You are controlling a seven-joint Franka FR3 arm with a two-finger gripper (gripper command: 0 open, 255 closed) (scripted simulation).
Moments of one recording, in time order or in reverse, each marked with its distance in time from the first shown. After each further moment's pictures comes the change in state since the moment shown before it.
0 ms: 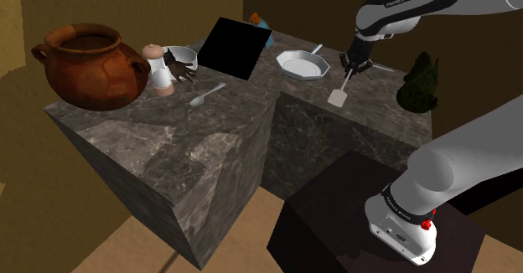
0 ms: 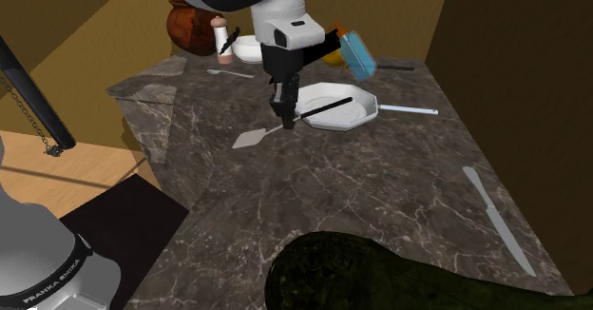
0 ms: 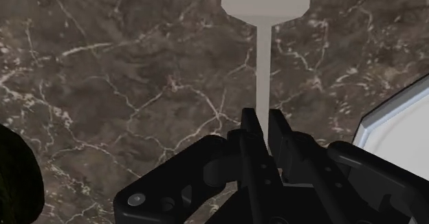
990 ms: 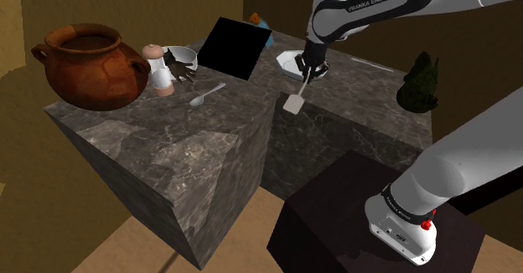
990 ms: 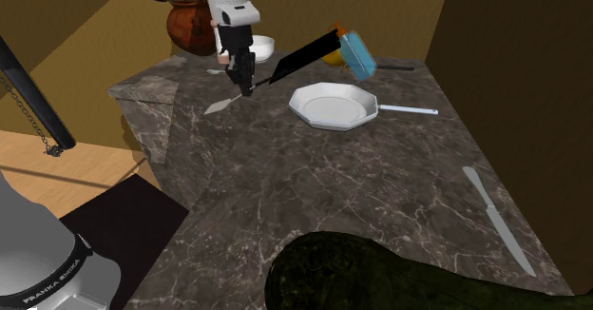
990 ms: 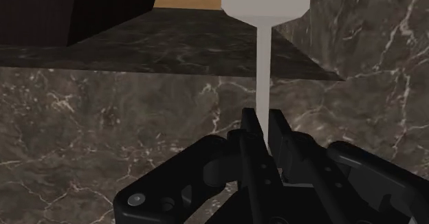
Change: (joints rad) arm 0.166 0.065 0.237 0.071 0.035 -0.028 0.379
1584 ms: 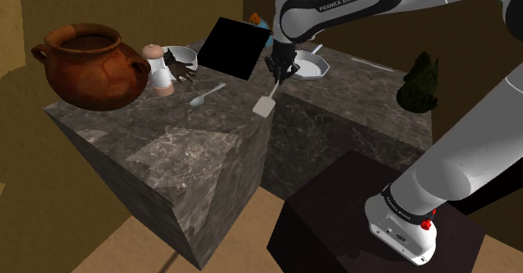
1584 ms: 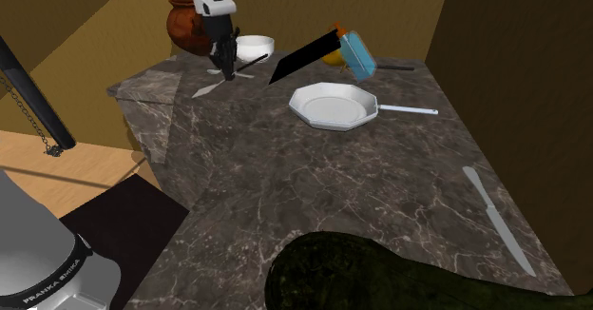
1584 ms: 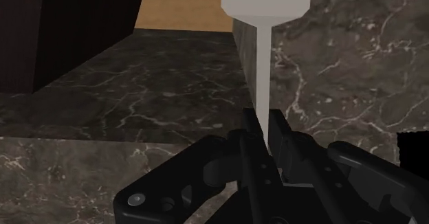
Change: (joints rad) arm 0.094 0.149 0.118 0.185 -0.018 -0.050 0.221
